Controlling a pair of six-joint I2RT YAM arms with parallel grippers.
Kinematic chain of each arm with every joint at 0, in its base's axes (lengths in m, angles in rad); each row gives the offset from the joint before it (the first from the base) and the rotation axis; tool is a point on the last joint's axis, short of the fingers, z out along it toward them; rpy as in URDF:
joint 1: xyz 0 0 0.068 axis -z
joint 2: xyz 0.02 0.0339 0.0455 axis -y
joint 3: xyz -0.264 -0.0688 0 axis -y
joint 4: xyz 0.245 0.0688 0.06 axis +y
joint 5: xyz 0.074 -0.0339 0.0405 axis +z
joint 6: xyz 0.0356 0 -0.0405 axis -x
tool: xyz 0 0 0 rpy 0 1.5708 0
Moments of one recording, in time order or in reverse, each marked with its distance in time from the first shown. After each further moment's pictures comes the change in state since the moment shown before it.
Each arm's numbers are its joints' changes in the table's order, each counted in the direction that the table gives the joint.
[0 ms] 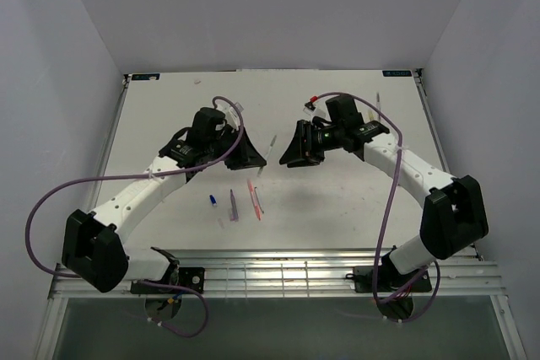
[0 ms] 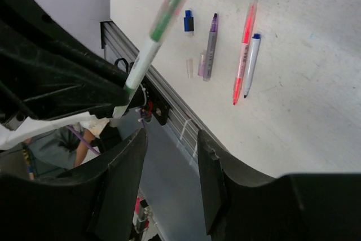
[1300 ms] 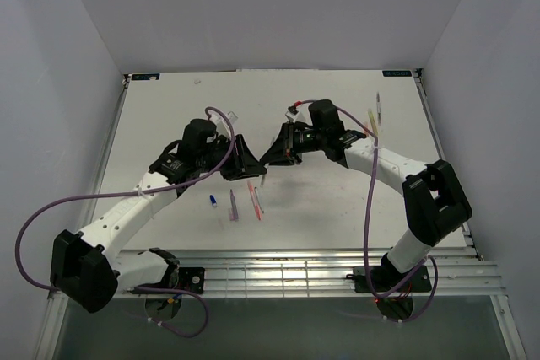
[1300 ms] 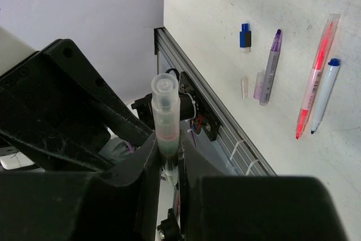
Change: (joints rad) left arm 0.001 0.153 -0.120 -0.055 -0.062 0.062; right arm -0.092 -0.130 -0.079 -0.466 0.093 -0.396
